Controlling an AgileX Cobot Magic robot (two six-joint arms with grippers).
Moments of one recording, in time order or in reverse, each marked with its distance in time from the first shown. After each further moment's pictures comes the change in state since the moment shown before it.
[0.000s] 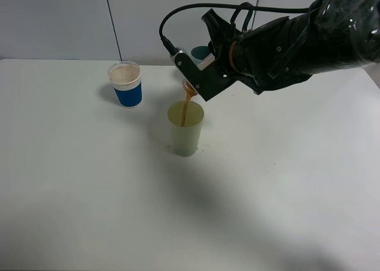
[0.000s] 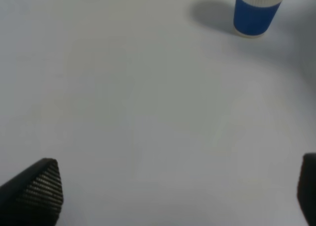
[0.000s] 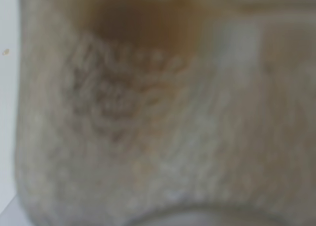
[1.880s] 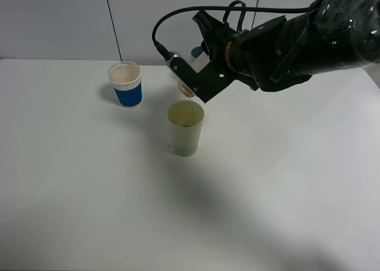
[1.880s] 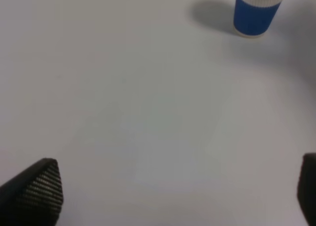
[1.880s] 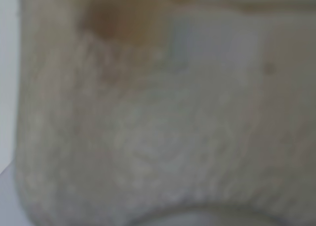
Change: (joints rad) left arm 0.000 0.000 0.000 0.000 0.000 0.000; right arm 0.013 0.000 0.000 -0.100 -0.045 0.005
